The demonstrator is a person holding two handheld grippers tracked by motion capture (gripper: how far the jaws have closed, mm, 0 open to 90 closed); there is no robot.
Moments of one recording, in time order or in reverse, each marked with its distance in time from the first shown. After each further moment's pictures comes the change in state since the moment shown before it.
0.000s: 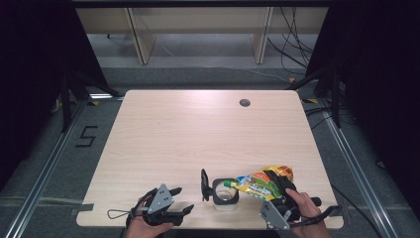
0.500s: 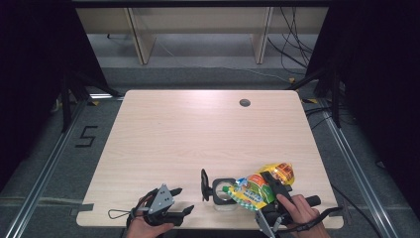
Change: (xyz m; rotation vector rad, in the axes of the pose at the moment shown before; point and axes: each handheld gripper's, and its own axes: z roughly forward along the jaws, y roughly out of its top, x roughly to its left) left arm 0.000 0.000 0.002 -0.001 -0.002 -0.006; right arm 0.017 0.009 0.000 0.124 -0.071 -0.190
